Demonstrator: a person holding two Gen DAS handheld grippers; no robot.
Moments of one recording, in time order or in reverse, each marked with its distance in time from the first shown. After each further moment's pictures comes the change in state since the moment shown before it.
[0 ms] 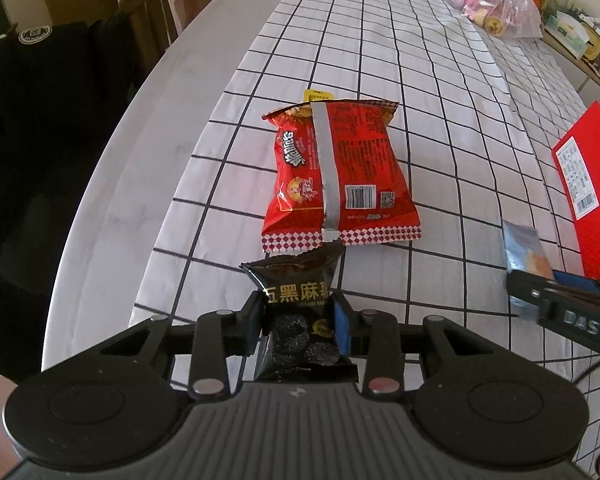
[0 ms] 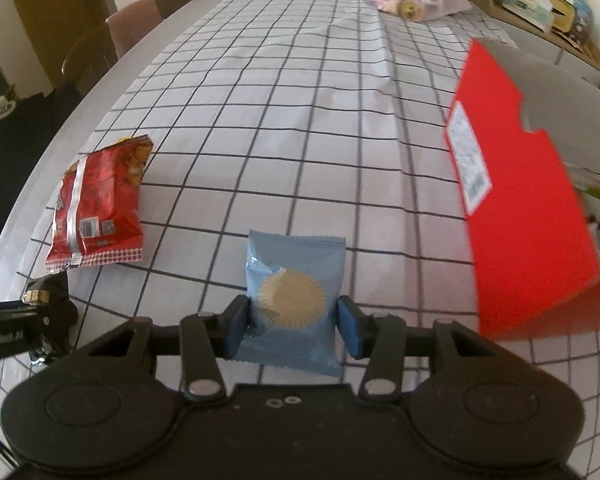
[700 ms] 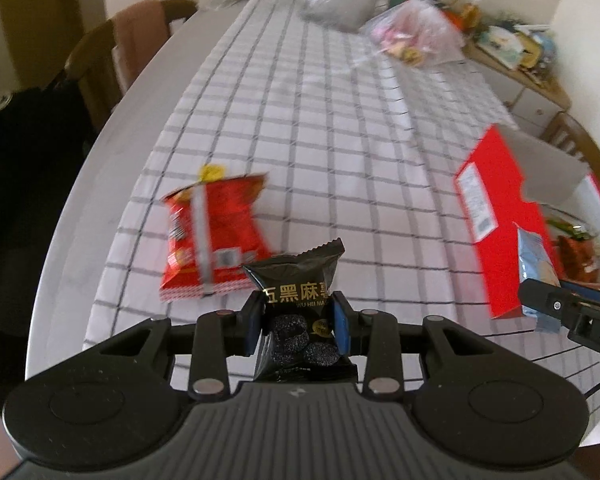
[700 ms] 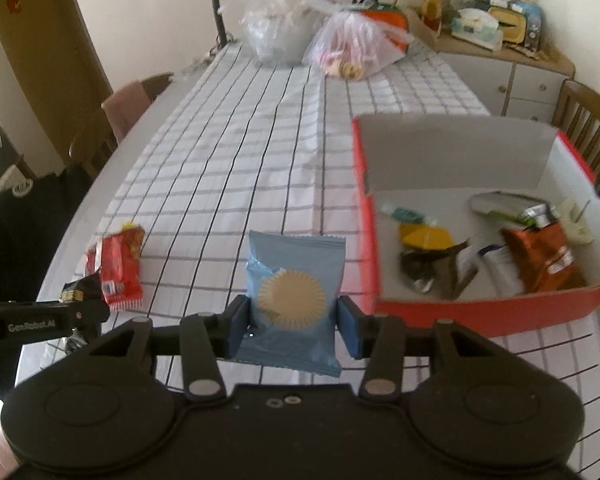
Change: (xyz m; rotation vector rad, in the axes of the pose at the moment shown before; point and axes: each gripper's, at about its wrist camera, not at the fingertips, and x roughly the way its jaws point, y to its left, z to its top) left arm -0.069 -0.071 0.014 0.102 -0.113 -0.119; right arm -0.101 -0.082 0.002 0.106 -0.160 0.053
